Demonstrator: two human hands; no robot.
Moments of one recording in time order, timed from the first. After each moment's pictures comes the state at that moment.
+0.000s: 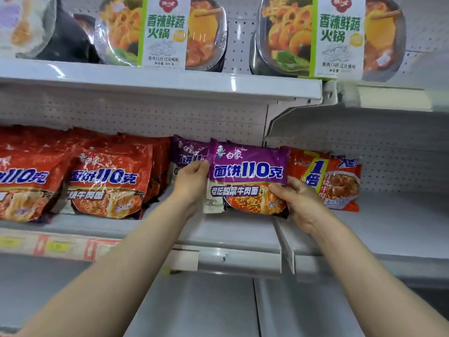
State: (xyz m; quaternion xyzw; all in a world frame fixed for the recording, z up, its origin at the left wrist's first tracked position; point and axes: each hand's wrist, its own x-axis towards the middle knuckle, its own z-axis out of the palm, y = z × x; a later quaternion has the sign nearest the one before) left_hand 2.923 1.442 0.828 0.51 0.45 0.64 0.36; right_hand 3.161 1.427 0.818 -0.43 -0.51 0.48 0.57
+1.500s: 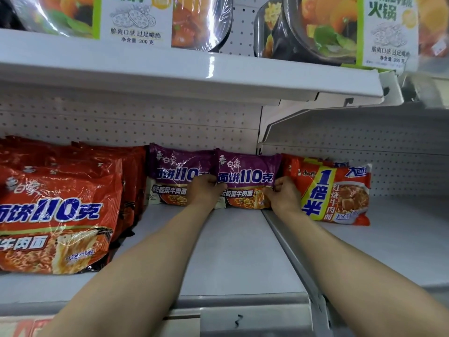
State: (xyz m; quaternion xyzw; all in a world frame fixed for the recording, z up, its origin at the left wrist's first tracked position) left_hand 2.947 1.603 0.807 0.60 0.55 0.51 0.26; right_hand 3.147 1.579 0.800 -0.66 -0.52 0.10 0.54
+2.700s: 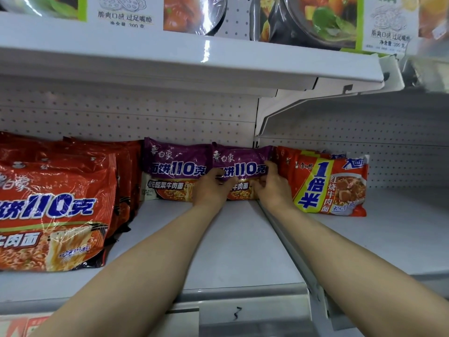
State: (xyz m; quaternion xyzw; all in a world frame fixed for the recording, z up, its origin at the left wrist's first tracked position) left_hand 2.964 1.593 0.794 0.66 0.52 0.50 0.20; right_hand 3.127 1.567 0.804 -0.63 -0.63 0.02 0.45
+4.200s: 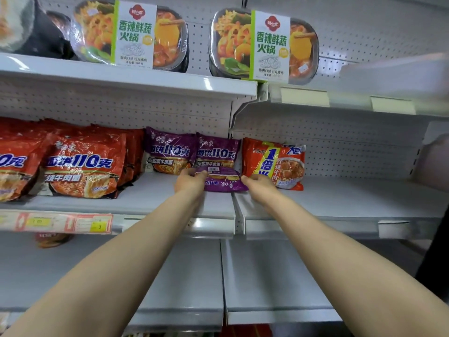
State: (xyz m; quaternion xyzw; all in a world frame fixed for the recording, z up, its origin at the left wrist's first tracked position) left_hand 2.996 1.426 0.790 0.44 0.55 0.58 0.40; right_hand 3.178 1.388 0.814 -0.65 -0.56 0.27 0.44
